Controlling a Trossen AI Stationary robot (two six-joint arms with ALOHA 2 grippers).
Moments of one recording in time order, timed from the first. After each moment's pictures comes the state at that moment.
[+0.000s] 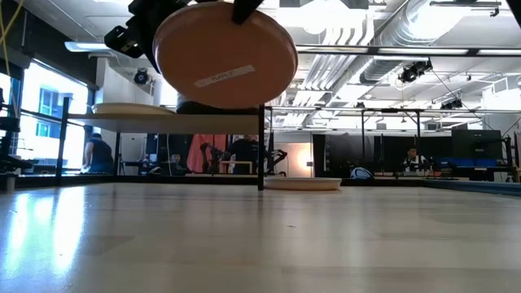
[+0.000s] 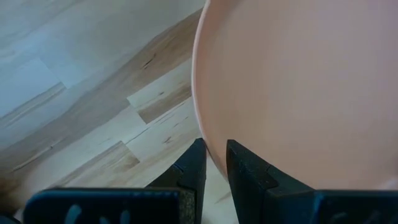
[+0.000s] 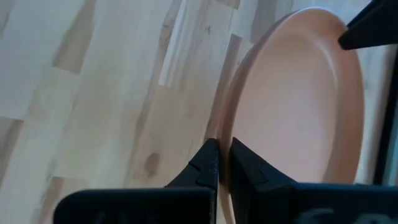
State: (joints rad) left arm 0.04 1.49 1.37 -1.18 0.14 -1.02; right arm 0.33 2.20 2.32 -1.29 0.34 -0.07
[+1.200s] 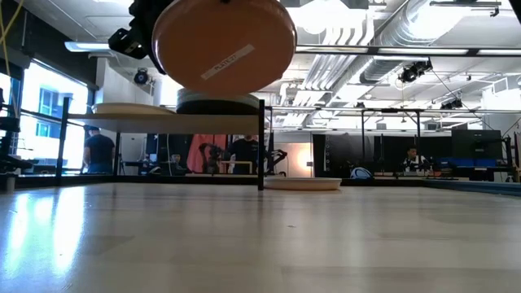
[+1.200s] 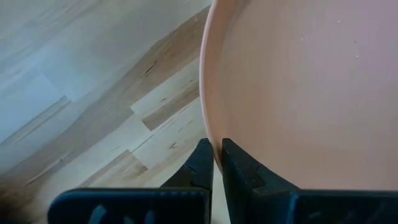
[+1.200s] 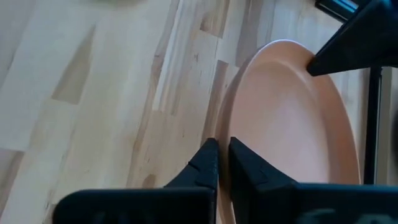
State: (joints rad) left arm 0.04 1.49 1.37 -1.20 0.12 -0.94; right arm 0.35 2.20 2.36 -1.26 0.38 -0.04
